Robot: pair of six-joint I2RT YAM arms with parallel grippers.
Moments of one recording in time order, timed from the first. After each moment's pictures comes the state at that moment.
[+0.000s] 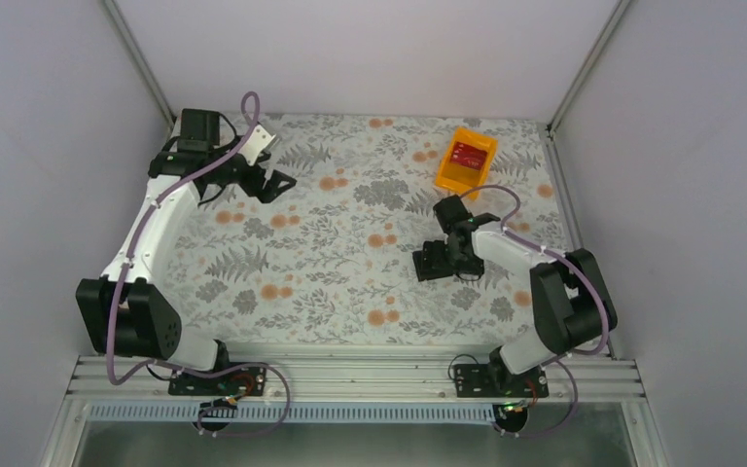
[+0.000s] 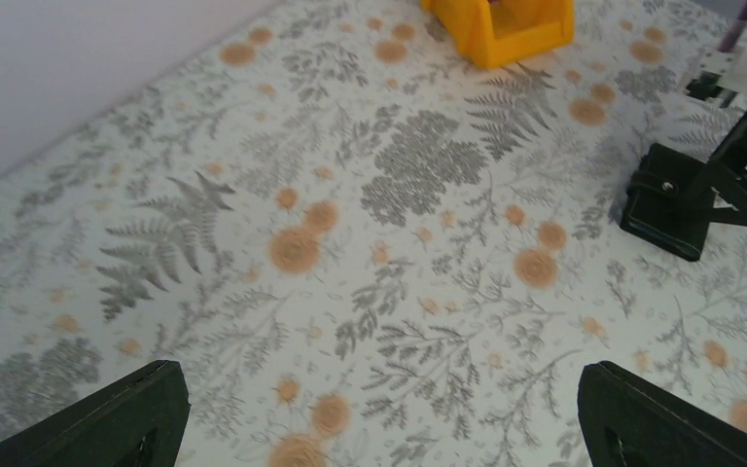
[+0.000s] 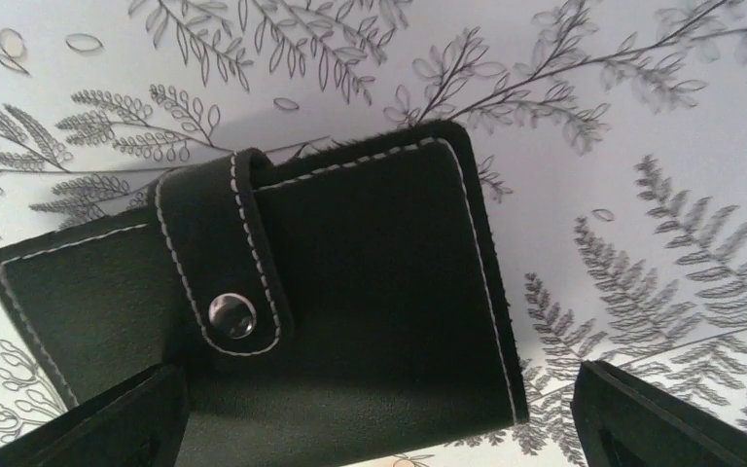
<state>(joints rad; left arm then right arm) -0.06 1.45 1.39 -0.75 0.64 0.50 0.40 1.52 0.86 -0.68 0.08 0.51</state>
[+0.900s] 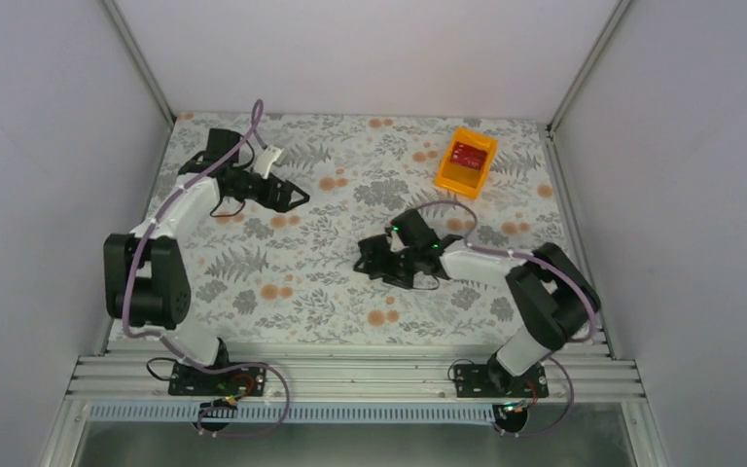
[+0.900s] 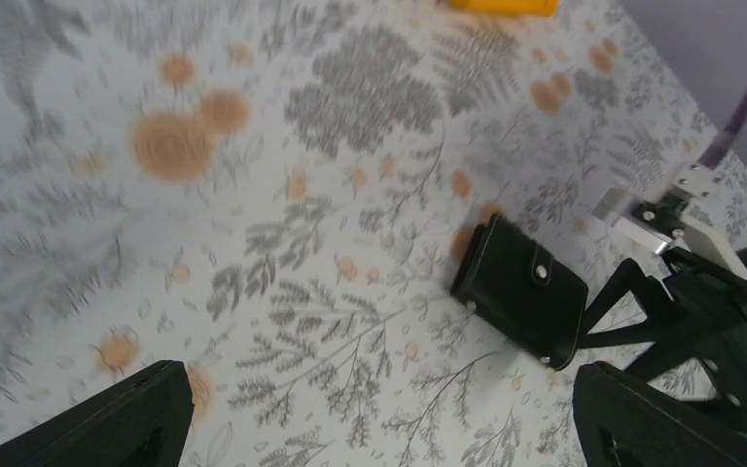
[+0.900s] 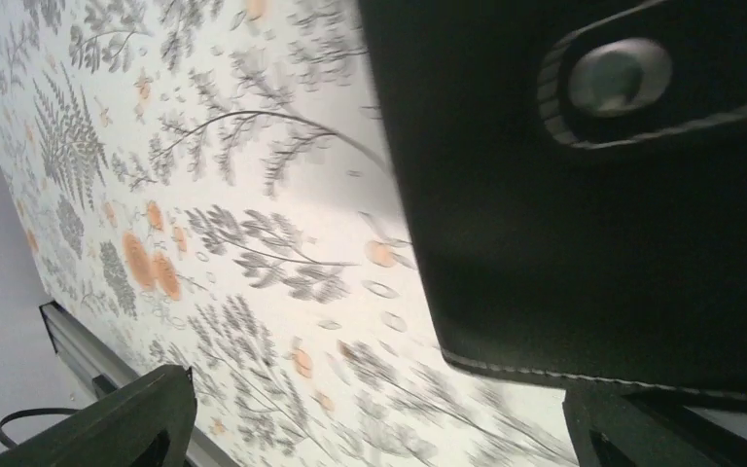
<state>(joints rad) -0.08 1.60 1.26 -0.65 0.78 0.29 0.65 1.56 0.75 -0.18 -0.43 0.88</state>
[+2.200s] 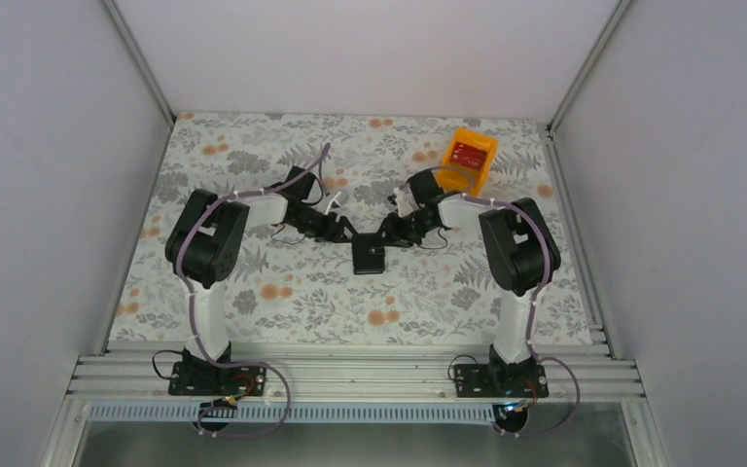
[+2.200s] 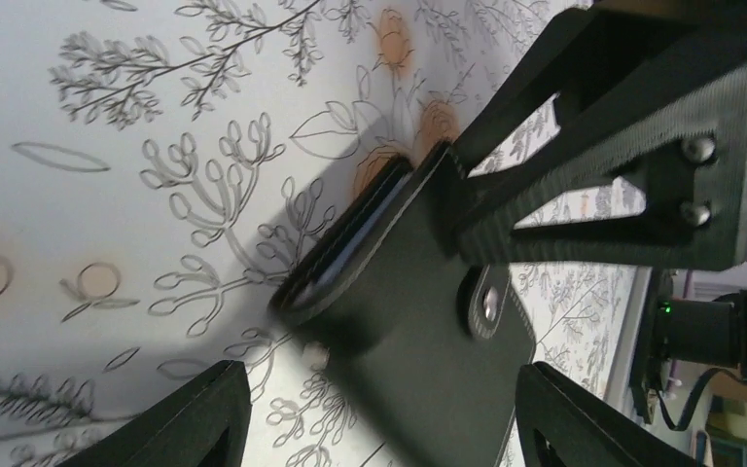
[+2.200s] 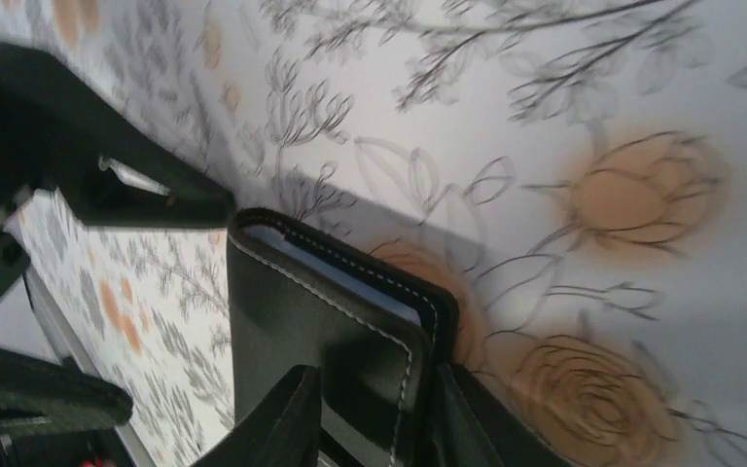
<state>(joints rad) -0.38 2.01 1.16 -0.33 0.85 -0.12 0.41 1.98 1.18 -0.39 -0.67 0.40</state>
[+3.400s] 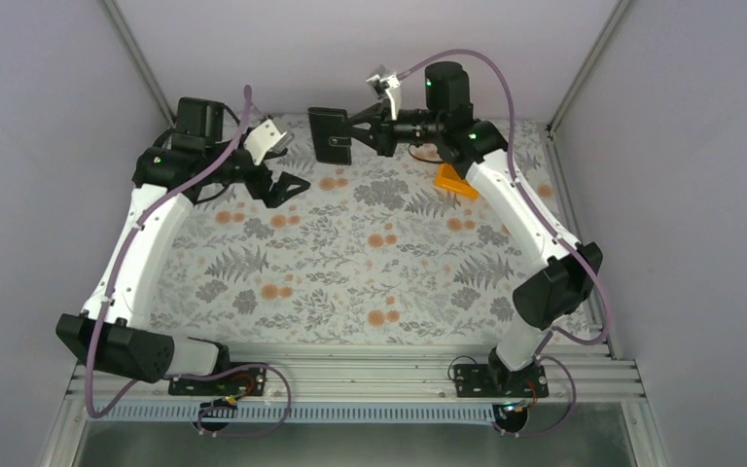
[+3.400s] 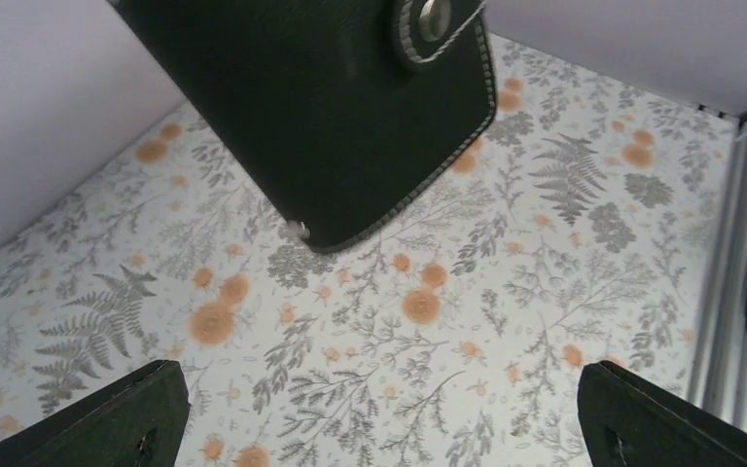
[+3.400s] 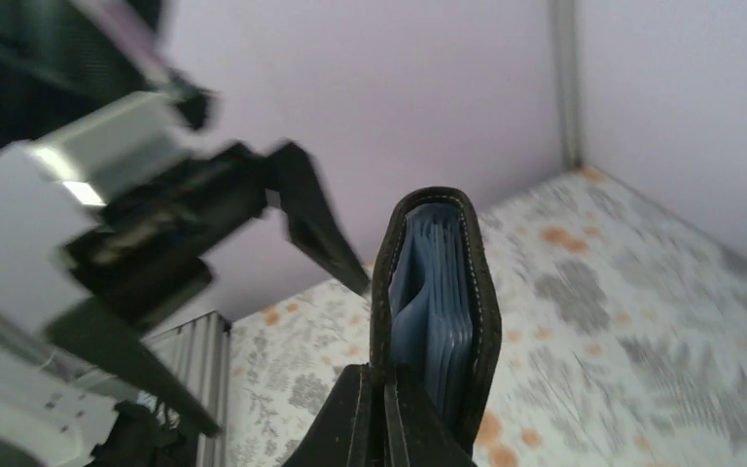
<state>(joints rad) -0.21 1.36 1.56 -0.95 0.67 0.49 0.48 1.72 1.81 -0.44 -0.84 0.09</state>
